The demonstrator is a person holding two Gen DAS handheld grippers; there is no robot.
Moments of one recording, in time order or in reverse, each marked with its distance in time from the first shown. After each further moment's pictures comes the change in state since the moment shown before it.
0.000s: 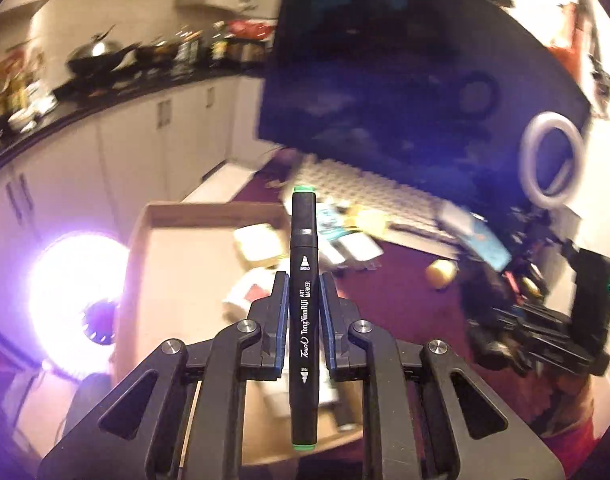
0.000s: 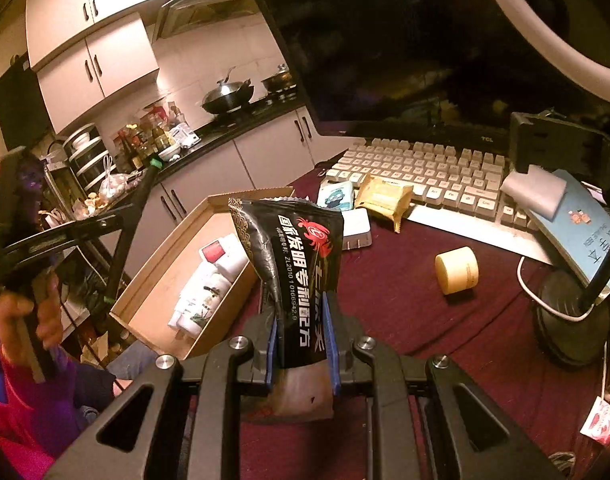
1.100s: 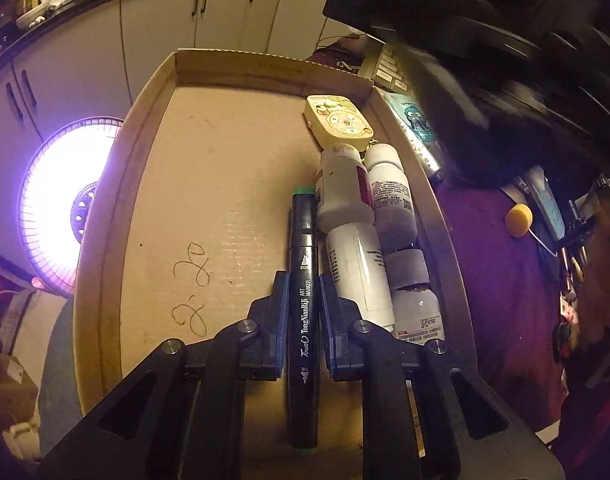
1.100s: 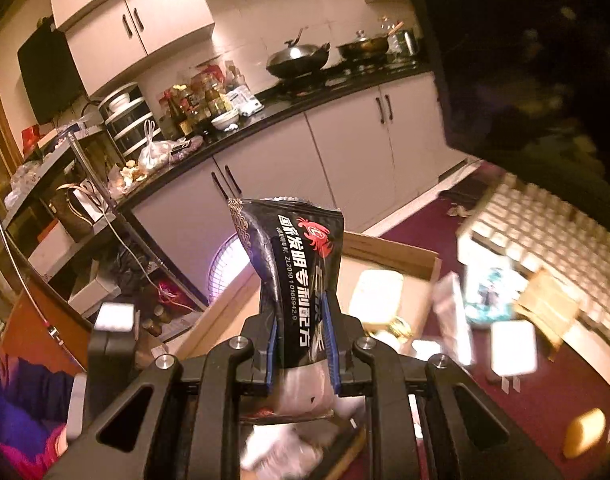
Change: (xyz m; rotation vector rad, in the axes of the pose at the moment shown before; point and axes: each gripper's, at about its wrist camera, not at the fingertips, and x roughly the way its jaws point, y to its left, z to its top) left arm 0.093 0.053 -0.041 -0.135 0.335 0.046; right arm 0.170 0.110 0.113 -0.129 0.158 0.196
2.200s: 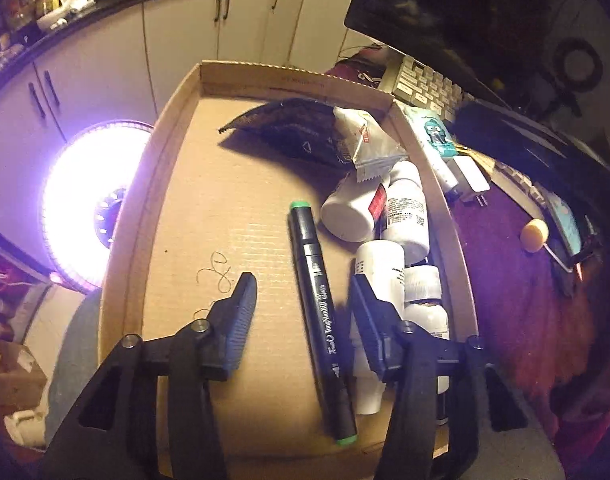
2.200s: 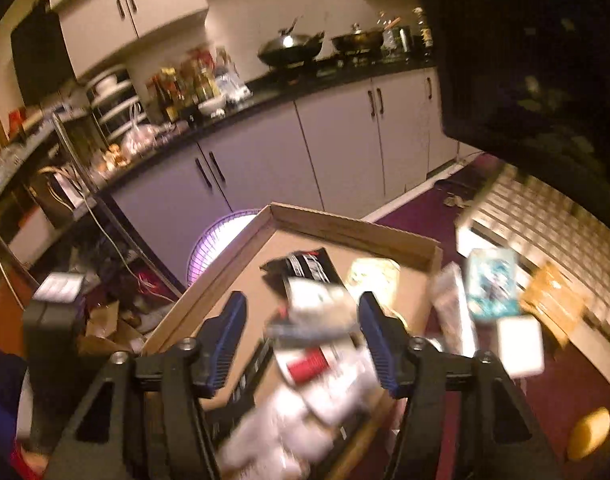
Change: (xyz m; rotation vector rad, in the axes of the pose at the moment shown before) left arm -0.004 0.000 0.011 -0.028 -0.036 0.110; right arm -0.019 -0.009 -0.036 -0.018 -0.028 -0.089
